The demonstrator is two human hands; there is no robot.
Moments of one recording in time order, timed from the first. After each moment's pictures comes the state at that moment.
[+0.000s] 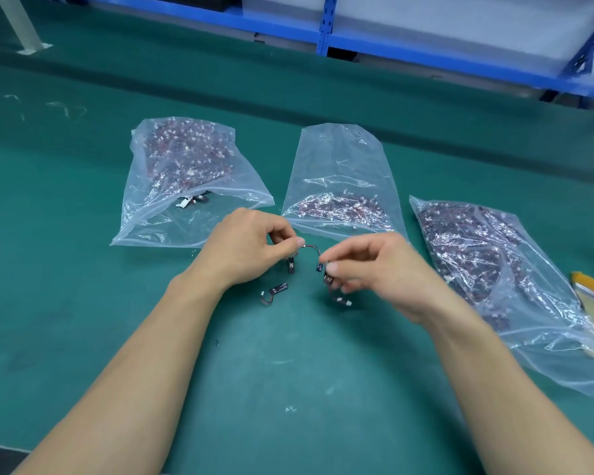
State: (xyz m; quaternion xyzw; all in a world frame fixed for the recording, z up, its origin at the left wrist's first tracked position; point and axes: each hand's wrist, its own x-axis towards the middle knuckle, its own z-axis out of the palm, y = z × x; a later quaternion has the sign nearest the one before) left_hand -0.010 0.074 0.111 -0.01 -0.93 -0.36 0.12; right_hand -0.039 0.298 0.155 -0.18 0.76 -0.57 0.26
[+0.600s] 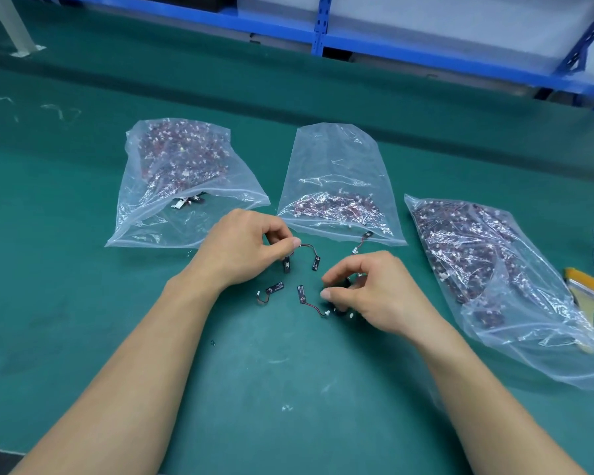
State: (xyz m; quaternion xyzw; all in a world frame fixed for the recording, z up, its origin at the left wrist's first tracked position) left_hand -0.008 0.077 0.110 -0.01 -0.93 -0.36 0.11; right_hand -0.026 0.305 0.131 -0.17 0.89 -0.40 0.17
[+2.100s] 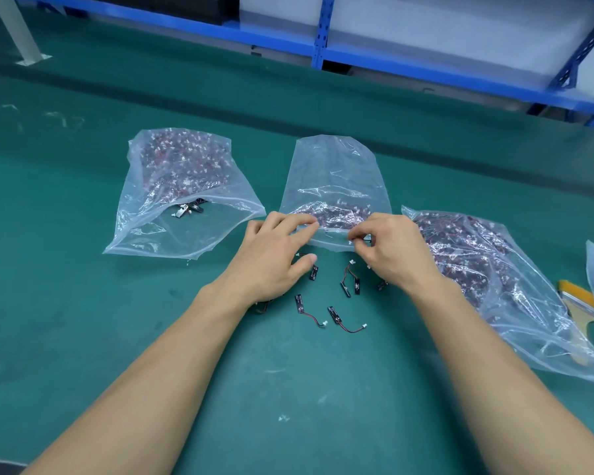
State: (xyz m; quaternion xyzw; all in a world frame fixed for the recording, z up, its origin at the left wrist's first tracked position) left_hand -0.026 0.107 0.095 -0.08 -0.97 -0.18 0.14; right_hand -0.111 0.315 0.128 -0.30 0.93 -0.19 -0.10
